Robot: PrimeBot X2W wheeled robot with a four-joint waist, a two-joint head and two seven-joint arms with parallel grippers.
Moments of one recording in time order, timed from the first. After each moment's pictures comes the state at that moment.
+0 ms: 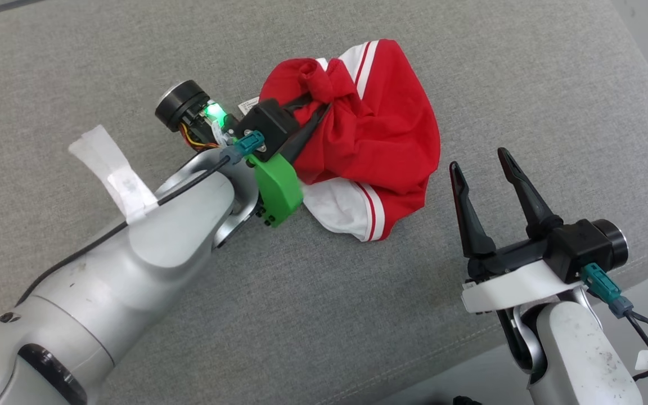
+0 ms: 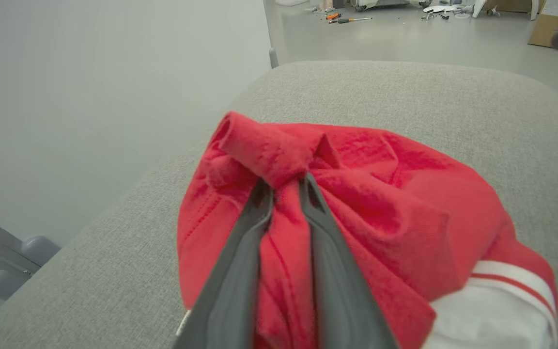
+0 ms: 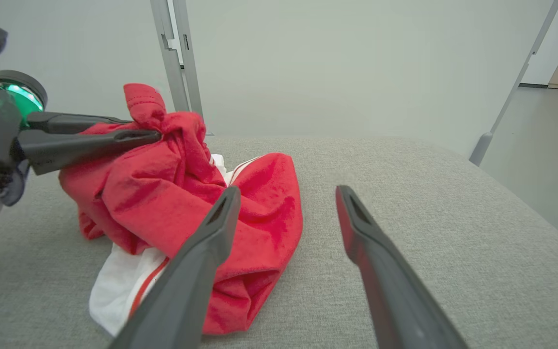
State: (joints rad) left arm -1.09 0.25 -1.23 0.69 -0.66 -0.07 -0.26; right arm -0.23 -0.05 0.15 0.06 0.08 0.13 -0.26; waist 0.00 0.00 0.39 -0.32
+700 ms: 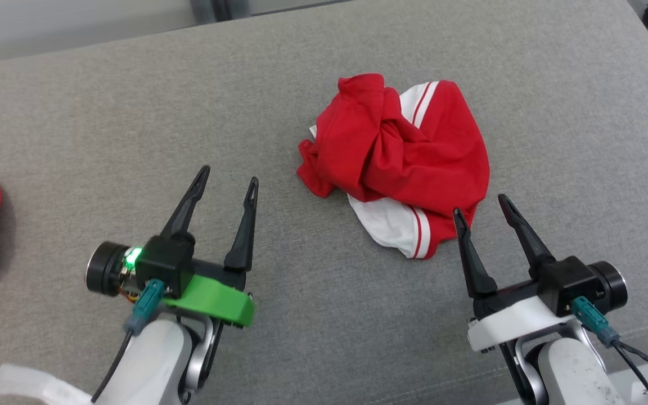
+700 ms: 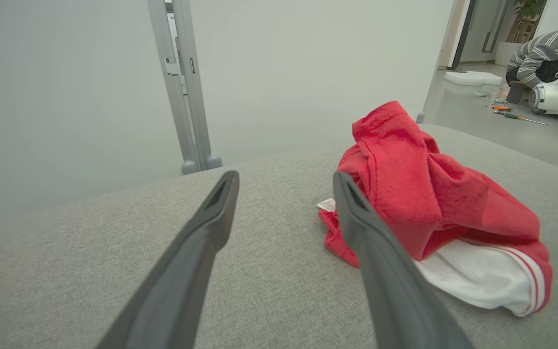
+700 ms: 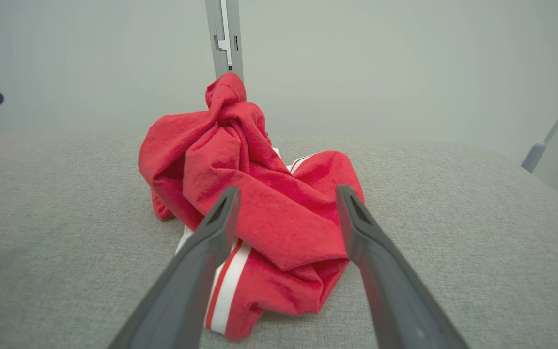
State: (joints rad) left arm -0.38 0.25 -0.55 0.19 -0.37 0.12 -0.26; right arm -0.13 -0.05 0.14 0.10 0.03 0.13 -0.26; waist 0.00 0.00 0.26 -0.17
